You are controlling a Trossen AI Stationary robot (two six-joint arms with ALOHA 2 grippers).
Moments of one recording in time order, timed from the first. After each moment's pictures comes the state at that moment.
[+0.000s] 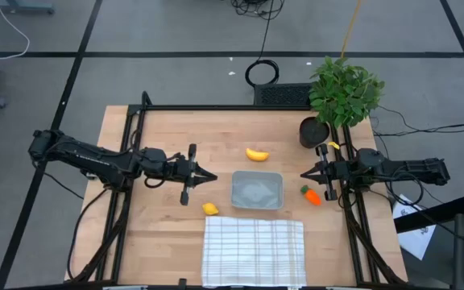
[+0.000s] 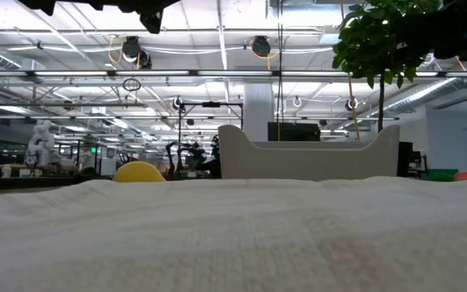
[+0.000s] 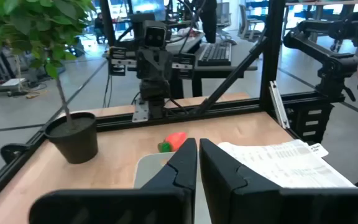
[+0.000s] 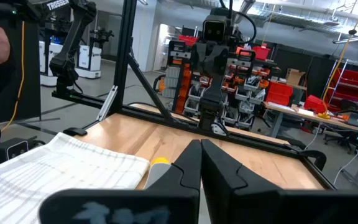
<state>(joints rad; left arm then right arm) -0.14 1.12 0.66 0.37 -0.02 0.08 0.03 0.17 0.14 0.11 -0.15 -0.18</state>
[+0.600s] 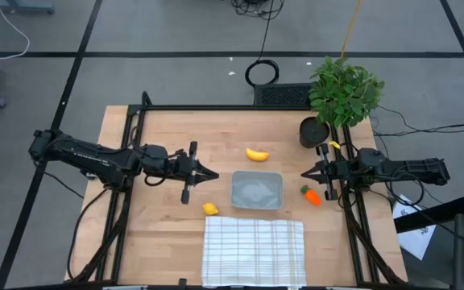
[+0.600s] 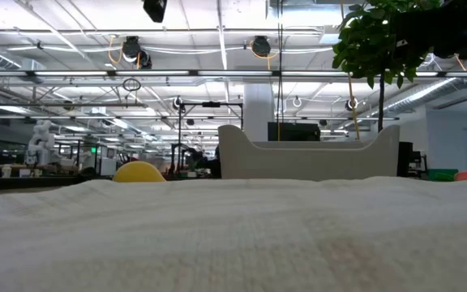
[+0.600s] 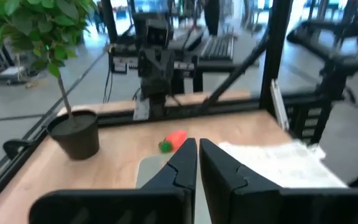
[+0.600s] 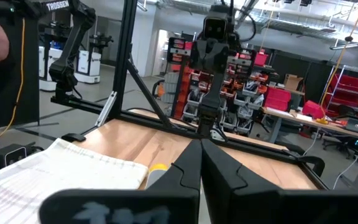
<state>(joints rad) -0.14 1.13 0.79 0.18 -0.03 0.07 0.03 0.17 0.14 0.13 -0.15 -0.19</state>
